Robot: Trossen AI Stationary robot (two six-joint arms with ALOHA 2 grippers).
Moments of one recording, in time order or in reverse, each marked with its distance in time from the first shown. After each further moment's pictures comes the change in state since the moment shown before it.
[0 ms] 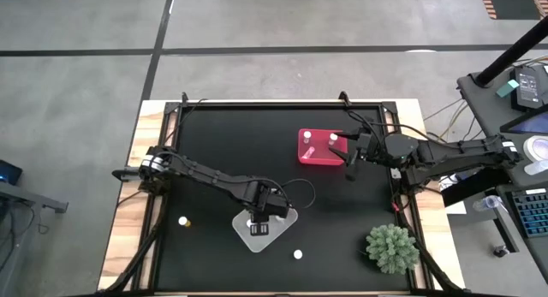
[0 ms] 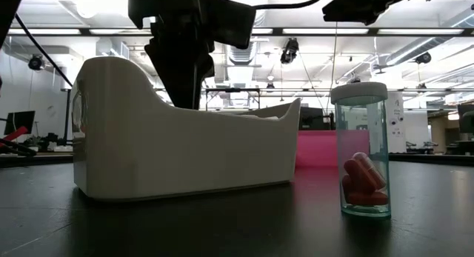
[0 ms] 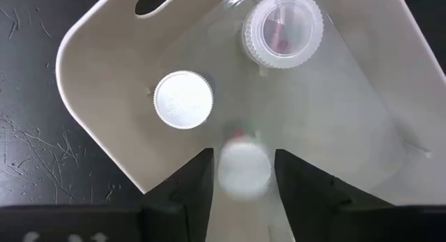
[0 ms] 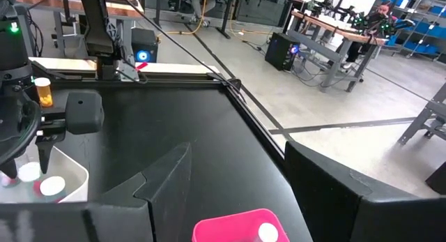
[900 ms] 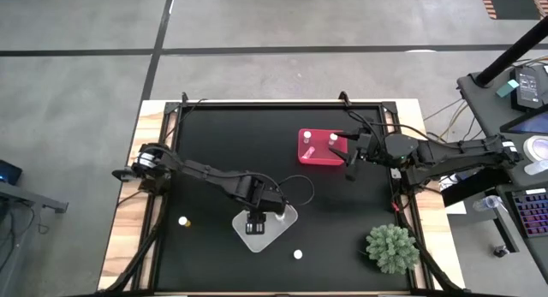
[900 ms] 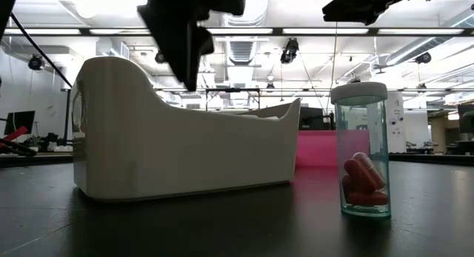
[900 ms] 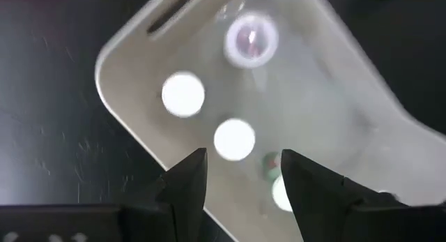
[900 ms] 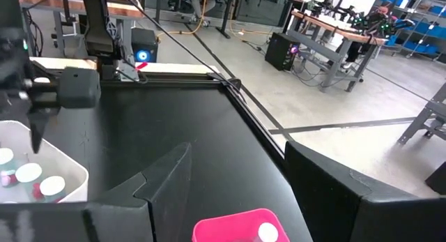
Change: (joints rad) left arm 0.000 -0.075 0.042 -0.061 0.023 0.058; right arm 0.000 0.000 0.000 0.000 0.000 0.000
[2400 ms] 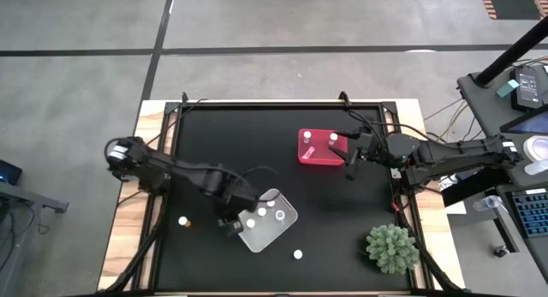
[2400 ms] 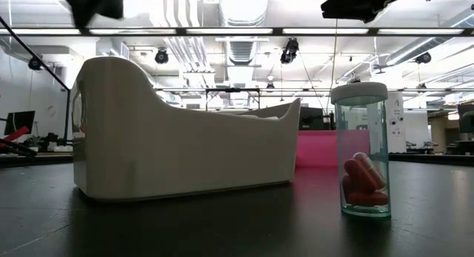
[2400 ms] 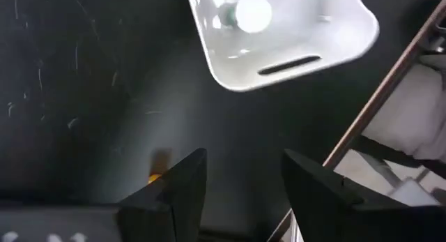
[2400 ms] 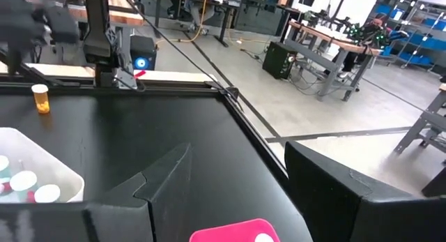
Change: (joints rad) left arm -0.069 -0.218 -0.032 -0.320 0.223 -0.524; right arm -0.002 0.000 -0.005 0.043 0.003 -0.032
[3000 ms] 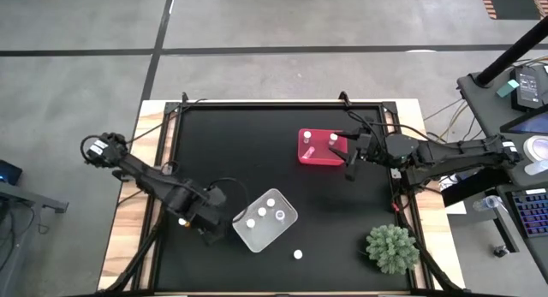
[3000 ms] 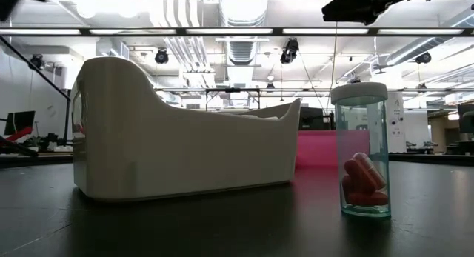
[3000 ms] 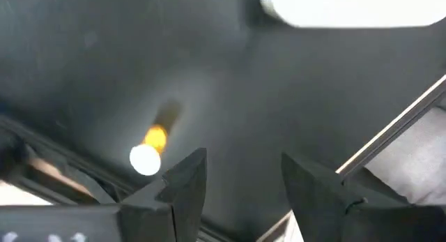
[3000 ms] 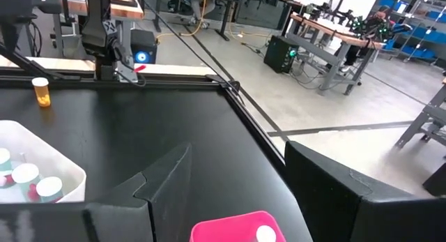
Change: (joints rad) left arm -0.219 -0.185 -0.205 0.029 -0.126 -0.462; right arm 0.000 0.000 -0.002 -0.025 0.000 0.016
